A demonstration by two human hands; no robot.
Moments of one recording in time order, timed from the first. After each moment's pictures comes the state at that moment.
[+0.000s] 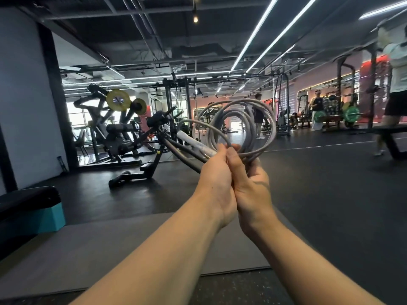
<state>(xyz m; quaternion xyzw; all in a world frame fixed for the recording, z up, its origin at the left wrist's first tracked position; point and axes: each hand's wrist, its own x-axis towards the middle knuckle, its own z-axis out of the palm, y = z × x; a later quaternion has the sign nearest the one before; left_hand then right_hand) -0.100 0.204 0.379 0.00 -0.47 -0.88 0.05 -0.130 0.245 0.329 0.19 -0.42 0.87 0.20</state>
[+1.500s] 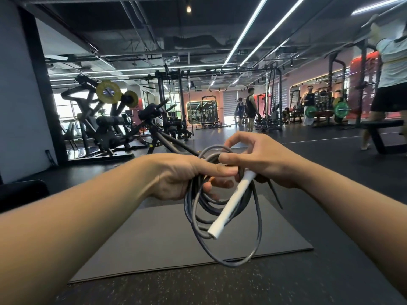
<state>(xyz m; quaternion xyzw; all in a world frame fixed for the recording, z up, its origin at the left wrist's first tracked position) -0.092 0.137 0.396 -0.13 -0.75 -0.61 -0.21 -0.139 0.330 0.377 0.32 -0.81 0.49 0.10</state>
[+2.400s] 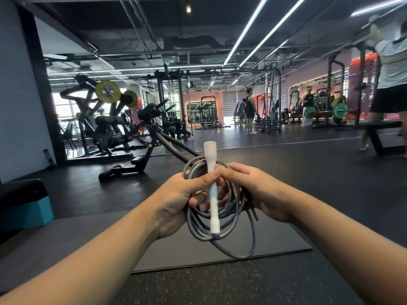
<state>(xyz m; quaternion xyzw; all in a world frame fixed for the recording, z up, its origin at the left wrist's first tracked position) -0.092 0.129 0.336 -0.17 -0.66 -0.73 -0.05 -0.141 0.313 0.323 0.26 -0.73 0.62 -0.05</state>
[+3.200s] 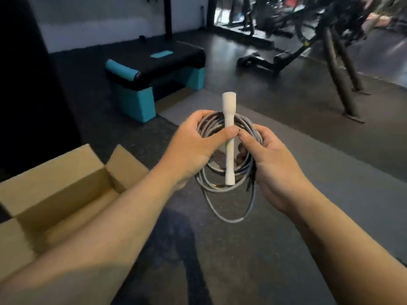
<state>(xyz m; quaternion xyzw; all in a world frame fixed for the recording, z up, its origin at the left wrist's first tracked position) 0.091 -0.131 0.367 0.22 -0.67 -0.64 0.30 -0.019 -0.013 0.352 0.30 -0.65 0.65 -0.25</state>
